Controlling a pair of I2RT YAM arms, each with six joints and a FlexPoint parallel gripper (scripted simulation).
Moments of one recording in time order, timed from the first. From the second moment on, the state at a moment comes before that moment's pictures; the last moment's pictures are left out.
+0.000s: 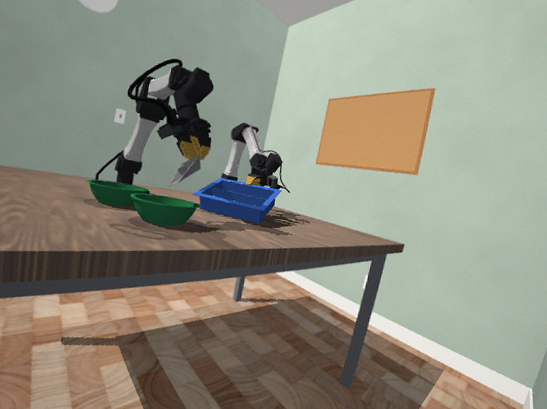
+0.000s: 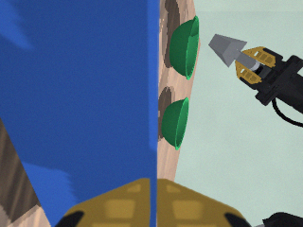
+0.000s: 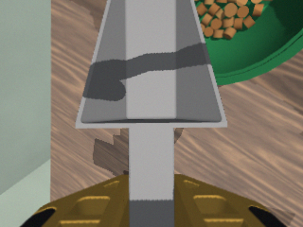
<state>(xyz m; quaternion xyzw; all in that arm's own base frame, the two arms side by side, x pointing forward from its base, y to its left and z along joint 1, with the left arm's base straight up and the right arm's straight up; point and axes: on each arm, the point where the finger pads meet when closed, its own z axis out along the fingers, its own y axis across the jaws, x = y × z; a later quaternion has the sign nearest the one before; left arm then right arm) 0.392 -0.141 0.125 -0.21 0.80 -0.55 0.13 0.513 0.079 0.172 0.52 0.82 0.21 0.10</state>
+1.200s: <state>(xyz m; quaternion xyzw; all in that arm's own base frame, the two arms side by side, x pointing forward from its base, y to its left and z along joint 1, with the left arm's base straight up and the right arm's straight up) 0.392 -0.141 0.125 -0.21 0.80 -0.55 0.13 0.510 0.070 0.170 0.52 0.83 0.18 0.11</state>
